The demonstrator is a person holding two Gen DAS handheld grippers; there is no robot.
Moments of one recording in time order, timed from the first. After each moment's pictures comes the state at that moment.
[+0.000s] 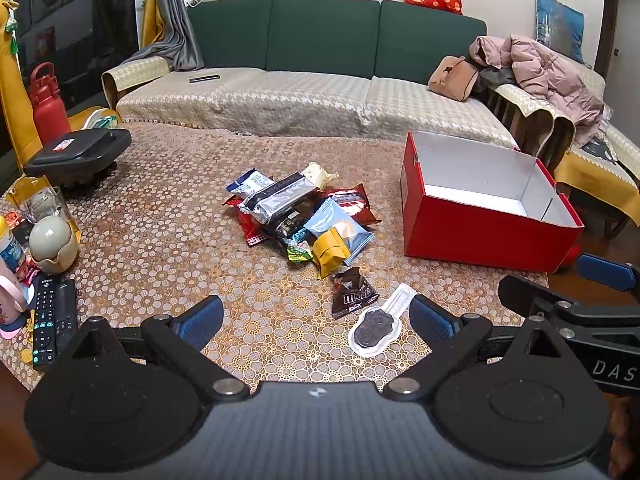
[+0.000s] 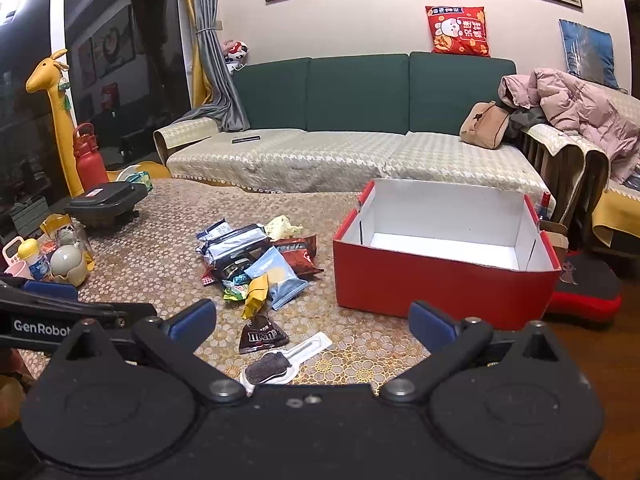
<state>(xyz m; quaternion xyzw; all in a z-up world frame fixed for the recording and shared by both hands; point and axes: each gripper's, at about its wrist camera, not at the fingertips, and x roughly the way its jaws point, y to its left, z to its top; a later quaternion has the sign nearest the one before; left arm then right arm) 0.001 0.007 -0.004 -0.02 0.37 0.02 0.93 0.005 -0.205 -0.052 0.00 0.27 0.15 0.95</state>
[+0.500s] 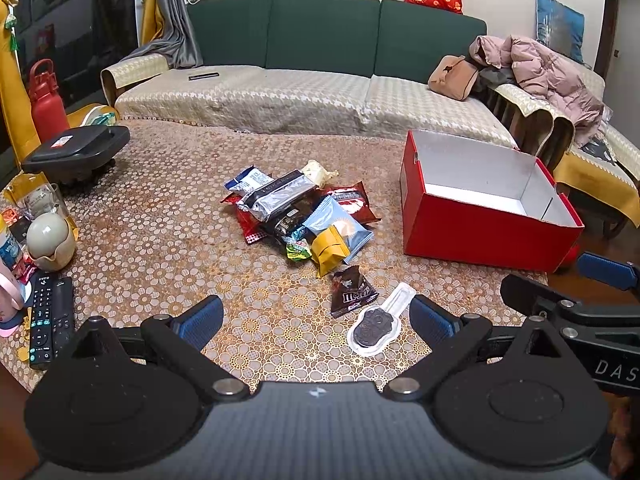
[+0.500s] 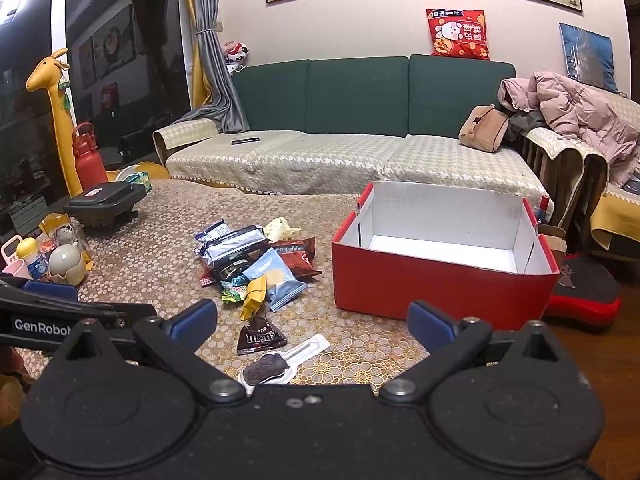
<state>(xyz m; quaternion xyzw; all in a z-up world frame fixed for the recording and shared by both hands) 0.001 0.011 -0.009 -0.02 0.37 0.02 0.93 0.006 -0.206 -0.053 0.00 0.27 0.14 0.95</state>
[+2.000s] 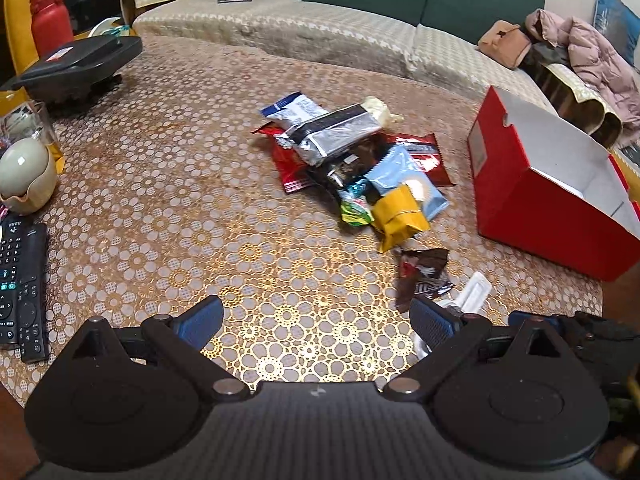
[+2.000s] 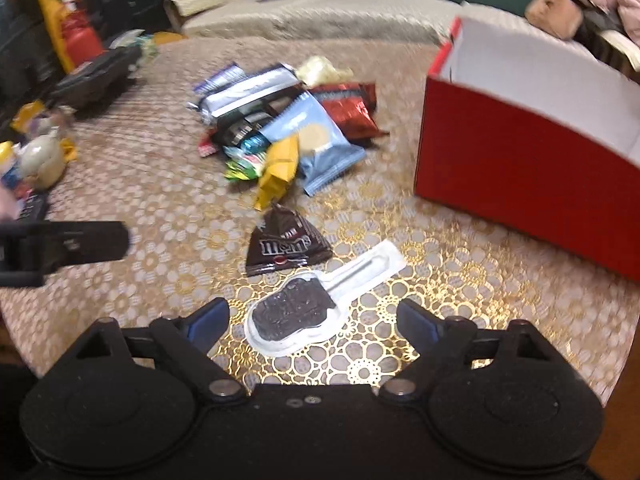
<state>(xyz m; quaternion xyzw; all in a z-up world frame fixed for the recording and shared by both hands) 0.078 0.081 -0.082 -0.09 0.45 0.04 0.89 0.116 -0.135 -0.170 -0.04 0.47 0.17 0.86</state>
